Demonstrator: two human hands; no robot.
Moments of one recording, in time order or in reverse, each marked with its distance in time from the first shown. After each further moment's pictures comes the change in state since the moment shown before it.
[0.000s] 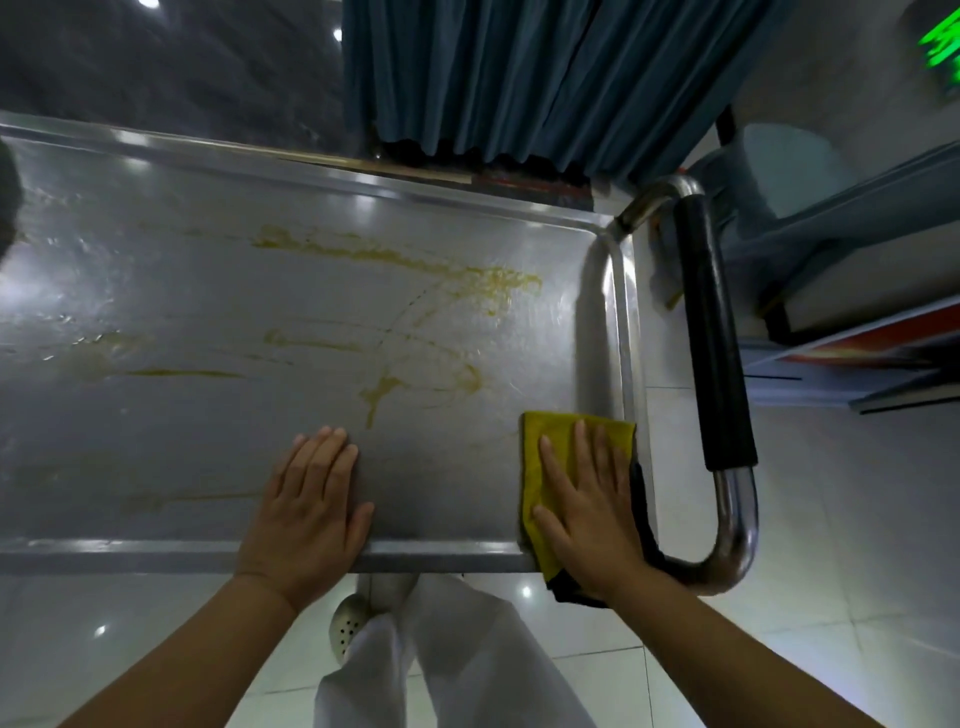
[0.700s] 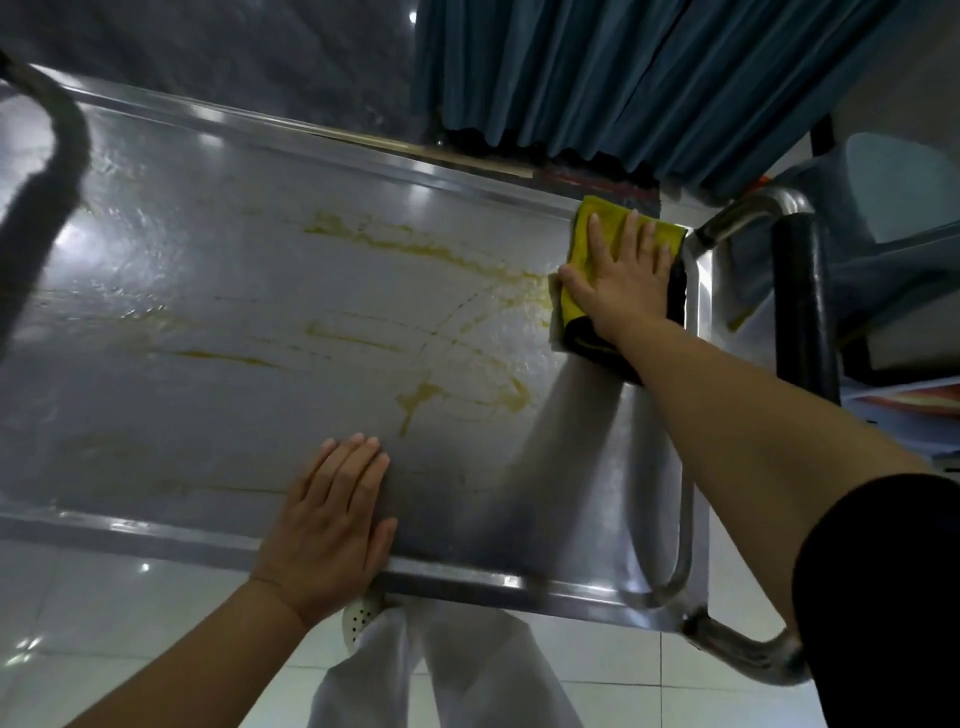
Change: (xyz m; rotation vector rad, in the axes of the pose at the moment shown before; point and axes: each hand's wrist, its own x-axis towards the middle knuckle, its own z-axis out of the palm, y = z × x) left_hand 0.008 -0.005 0.013 0.036 0.048 0.036; right_hand 0.272 0.013 -0.086 -0.110 0.082 0.109
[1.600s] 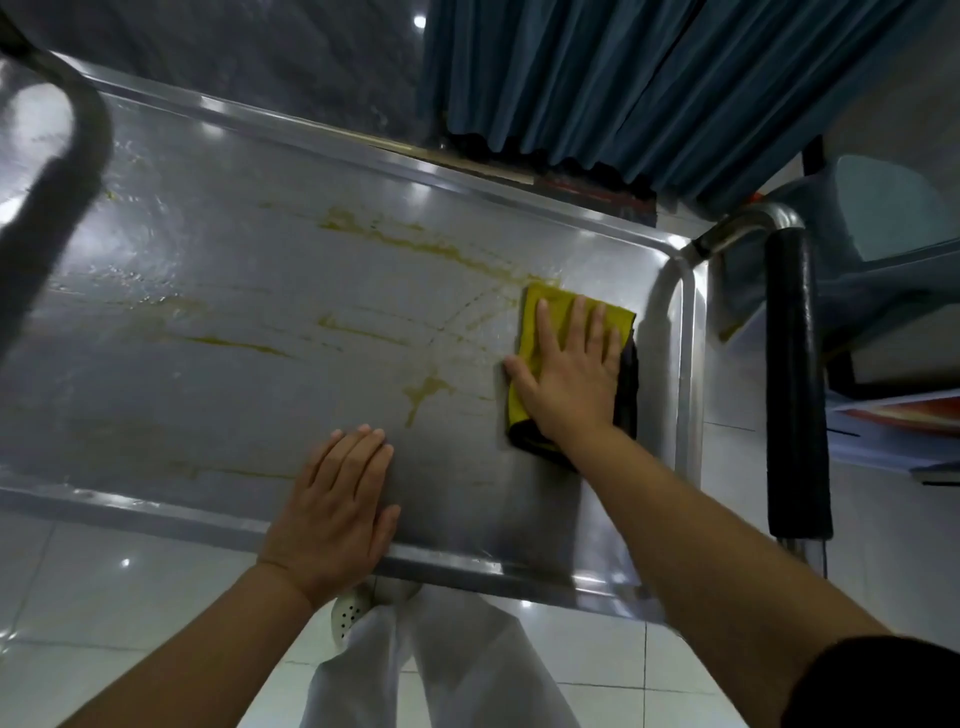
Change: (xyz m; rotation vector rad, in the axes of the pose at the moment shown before) left_hand -0.003 0.000 -0.002 0.016 -0.019 -0.008; right_hand -0.109 -0.056 0.027 0.012 0.007 -0.041
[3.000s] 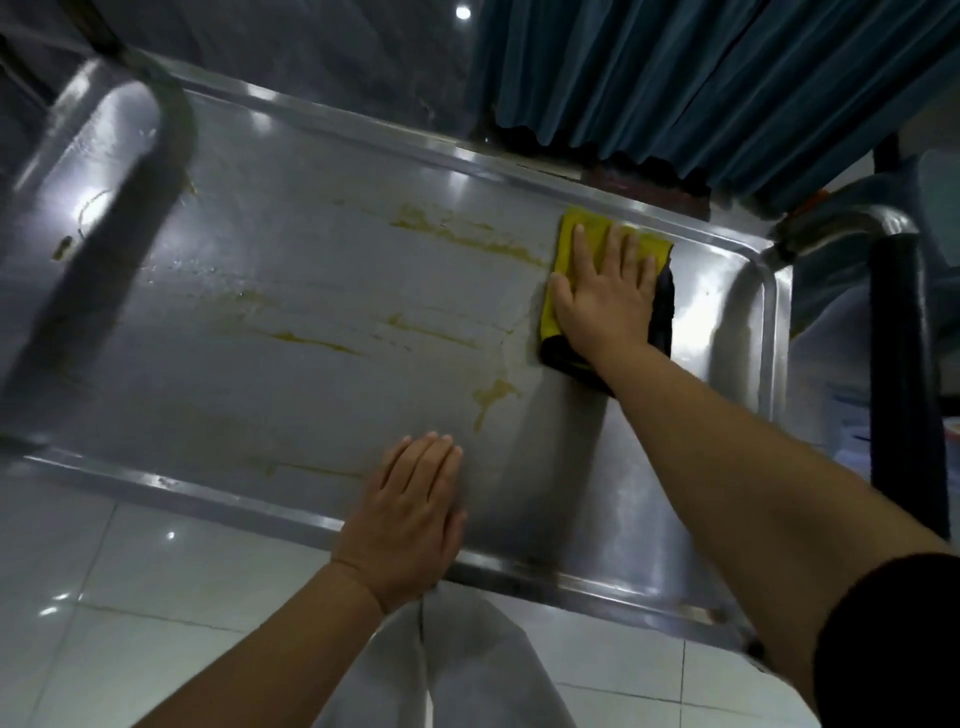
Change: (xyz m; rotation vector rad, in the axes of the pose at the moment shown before) left_hand -0.001 -0.003 0.001 -0.052 0.008 -0.015; right_hand 0.087 -0.047 -0.016 0.068 0.044 -0.008
